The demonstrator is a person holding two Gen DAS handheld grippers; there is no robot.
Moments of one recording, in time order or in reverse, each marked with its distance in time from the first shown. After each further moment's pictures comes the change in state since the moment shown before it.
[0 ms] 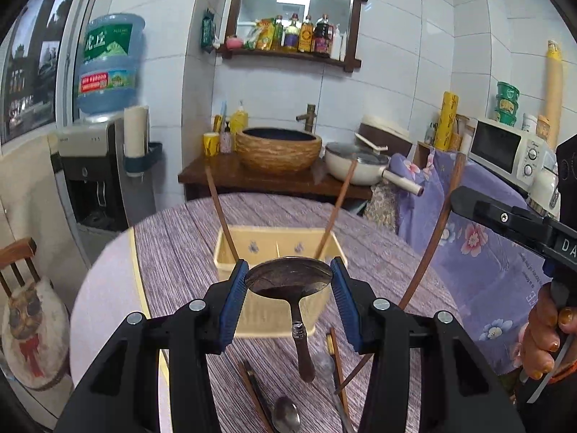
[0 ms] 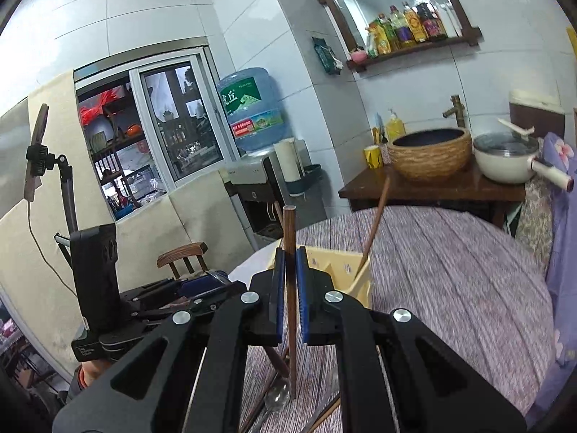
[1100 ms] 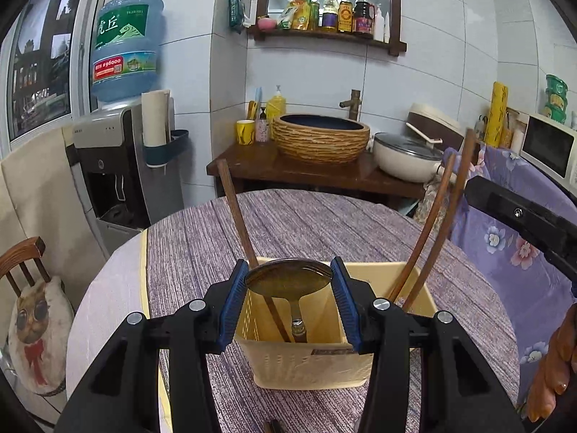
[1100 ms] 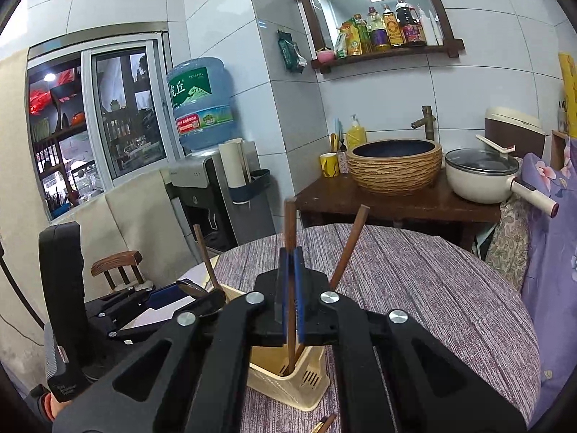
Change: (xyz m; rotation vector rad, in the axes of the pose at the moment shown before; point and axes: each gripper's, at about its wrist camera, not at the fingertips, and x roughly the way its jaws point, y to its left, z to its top) left arm 0.103 0.024 0.008 -0.029 0.066 0.162; right arm 0.105 -0.039 0.006 -0.018 0.010 -0.219
